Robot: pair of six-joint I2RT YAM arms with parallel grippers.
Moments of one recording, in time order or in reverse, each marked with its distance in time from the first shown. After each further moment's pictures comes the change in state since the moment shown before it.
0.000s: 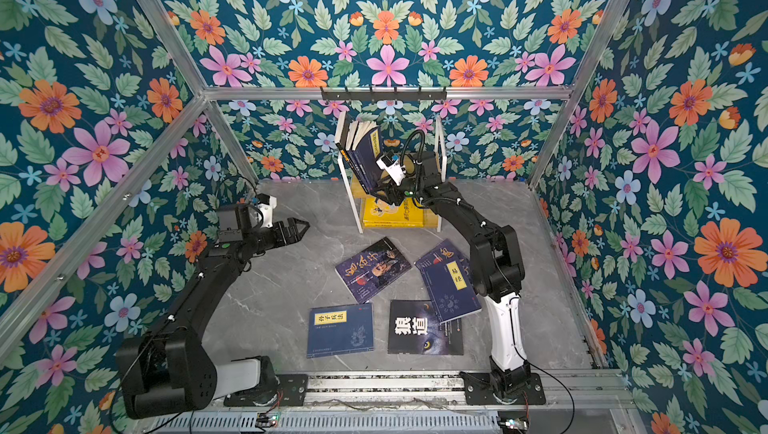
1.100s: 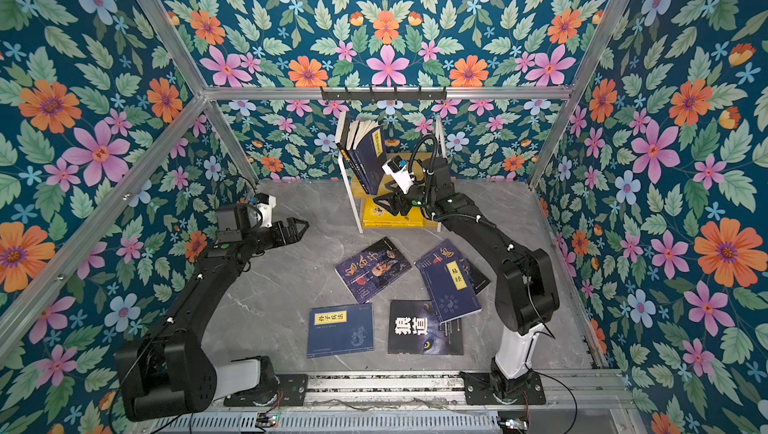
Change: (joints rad) left arm 0.001 -0.015 0.001 0.000 0.000 0.019; right arm 0.050 -0.385 -0.367 0.043 0.122 0.042
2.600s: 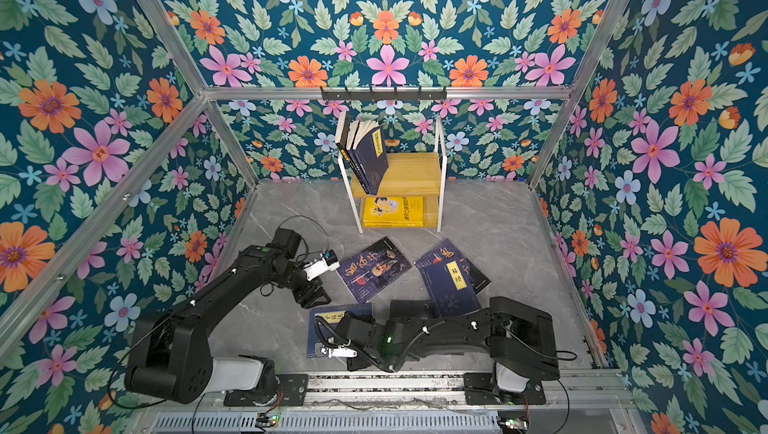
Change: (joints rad) left arm -0.316 0.104 -0.096 -0.552 -0.054 0.975; right arm 0.953 -0.098 -0.537 -0.130 0.839 -0.285
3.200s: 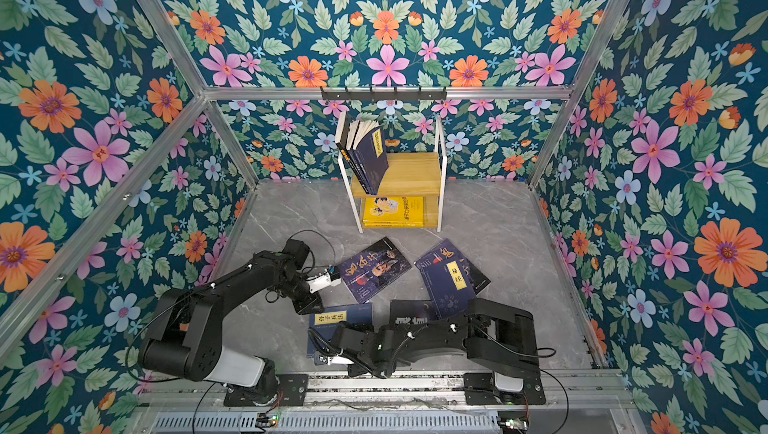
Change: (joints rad) left arm -0.017 0.115 -0.066 0.045 -0.124 0.014; right arm 0.027 0.094 0.009 0.000 0.036 0.011
